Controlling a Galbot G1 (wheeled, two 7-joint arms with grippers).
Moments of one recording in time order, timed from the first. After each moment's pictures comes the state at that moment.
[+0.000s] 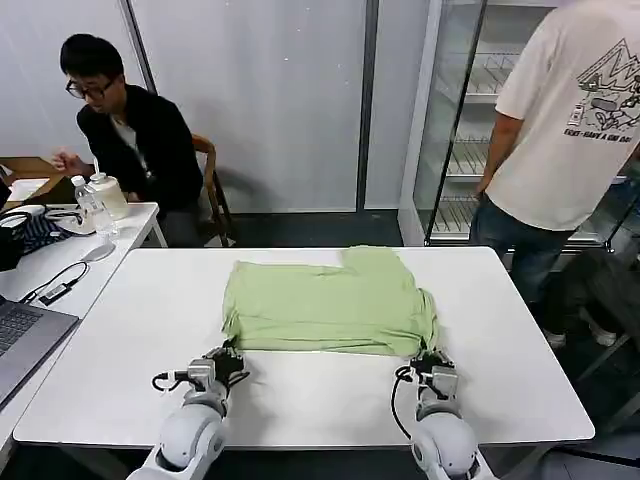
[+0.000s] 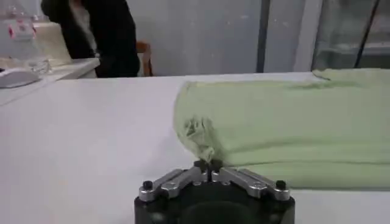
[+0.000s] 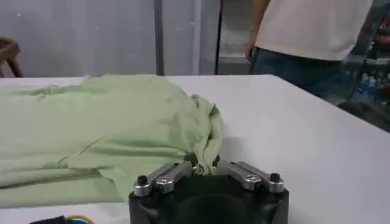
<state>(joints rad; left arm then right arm) 1.18 -1.19 -0.27 -1.78 -0.44 0.45 -0.38 -1.23 1.32 0.26 1.82 0.33 -0.42 0.52</state>
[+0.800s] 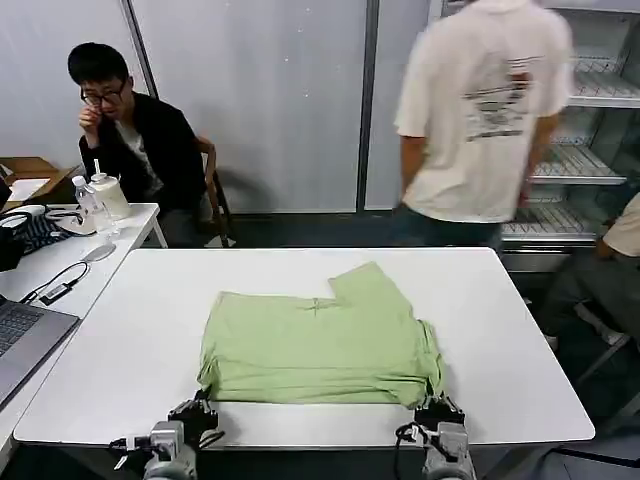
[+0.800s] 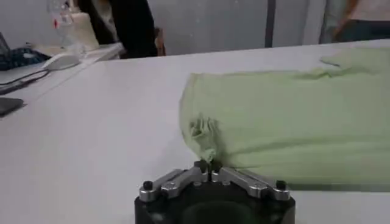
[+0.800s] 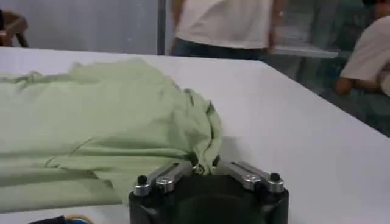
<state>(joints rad) 1.56 -1.10 -0.37 -2.08 -0.44 0.46 -0.45 -1.51 1.23 0.23 2.04 0.30 -0.45 0.62</state>
